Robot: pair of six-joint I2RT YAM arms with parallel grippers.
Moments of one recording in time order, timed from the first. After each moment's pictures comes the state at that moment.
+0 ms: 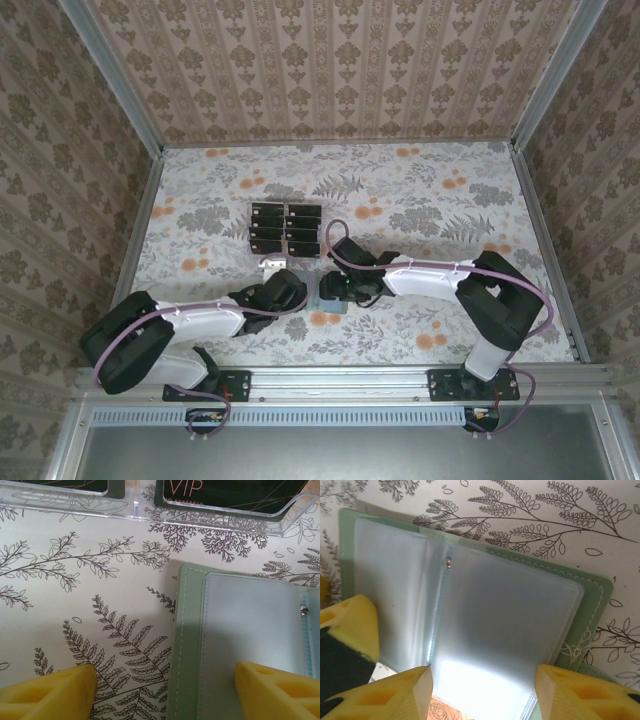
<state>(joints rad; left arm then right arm) -0.92 1.34 0.41 0.00 -0.37 -0.74 0.83 1.70 0.93 -0.31 -0.10 0.84</state>
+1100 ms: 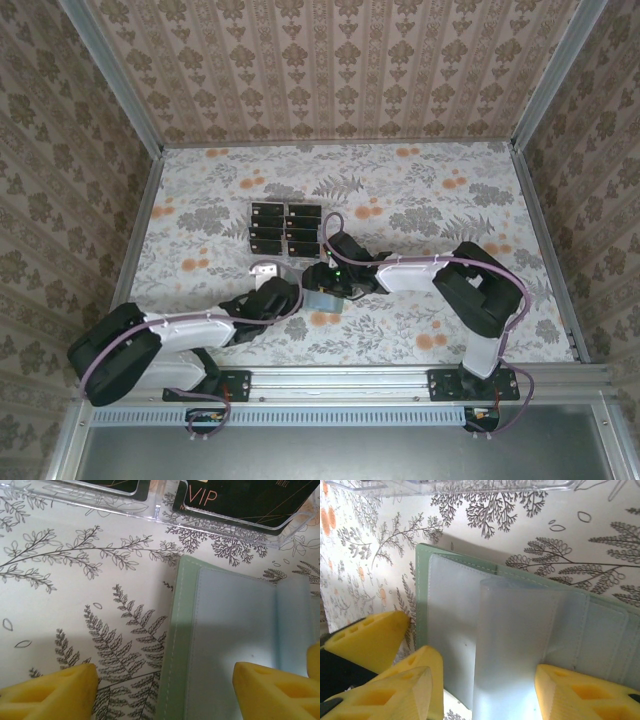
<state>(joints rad) -0.94 1.23 0.30 0.08 -0.40 -0.82 0.81 1.81 0.93 0.02 -0.30 0.97</state>
